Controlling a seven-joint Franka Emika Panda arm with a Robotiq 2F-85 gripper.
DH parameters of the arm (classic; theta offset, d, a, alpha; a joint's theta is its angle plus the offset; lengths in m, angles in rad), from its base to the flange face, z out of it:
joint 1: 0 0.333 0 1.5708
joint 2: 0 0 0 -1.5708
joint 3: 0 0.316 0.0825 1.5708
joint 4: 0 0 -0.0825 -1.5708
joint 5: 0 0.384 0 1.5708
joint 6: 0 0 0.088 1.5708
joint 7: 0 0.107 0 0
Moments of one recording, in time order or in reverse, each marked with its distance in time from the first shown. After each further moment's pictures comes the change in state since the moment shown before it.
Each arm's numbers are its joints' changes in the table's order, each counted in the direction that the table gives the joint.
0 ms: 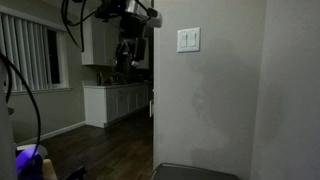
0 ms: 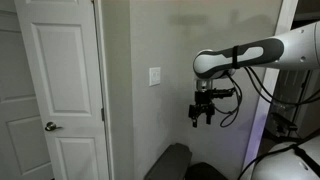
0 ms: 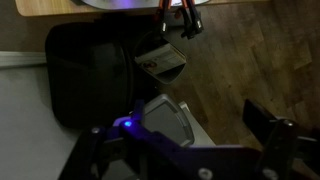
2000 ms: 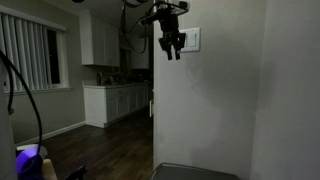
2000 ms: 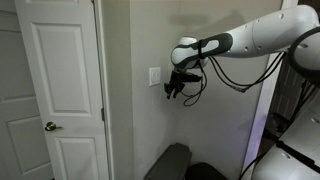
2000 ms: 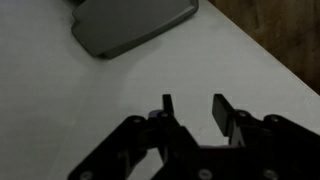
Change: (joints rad) arm -0.004 -0.388 0.041 0.400 -0.008 0.460 0.005
